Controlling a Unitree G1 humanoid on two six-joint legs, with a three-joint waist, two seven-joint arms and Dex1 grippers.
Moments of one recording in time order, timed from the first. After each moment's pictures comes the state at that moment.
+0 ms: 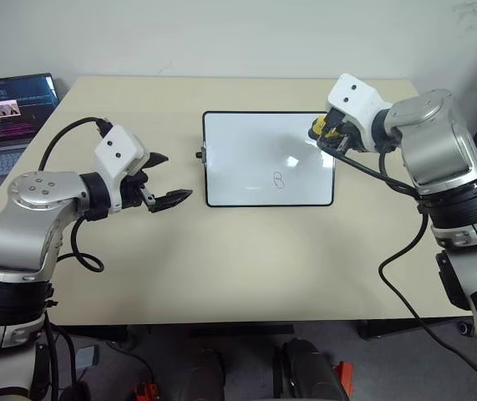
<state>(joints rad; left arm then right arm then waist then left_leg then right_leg) -0.51 0.90 0.09 -0.15 -0.33 0.58 -0.91 -1.16 -0.61 0.32 0.17 -0.24 0.87 0.99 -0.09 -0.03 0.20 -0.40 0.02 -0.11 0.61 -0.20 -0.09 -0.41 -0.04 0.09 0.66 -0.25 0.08</state>
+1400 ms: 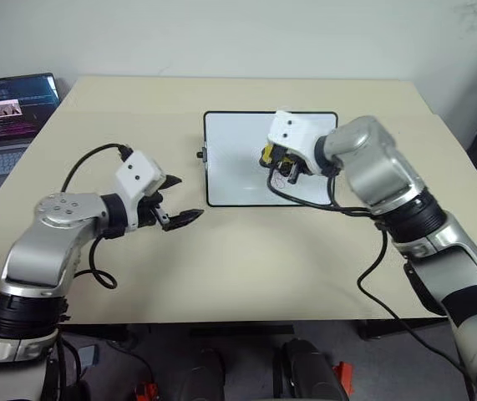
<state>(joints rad) -0.43 0.84 0.02 -0.20 -0.31 0.60 -0.88 -1.15 -0.42 0.53 0.19 -0.23 0.82 0.90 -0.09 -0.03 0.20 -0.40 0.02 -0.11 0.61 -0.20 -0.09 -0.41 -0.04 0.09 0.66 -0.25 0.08</state>
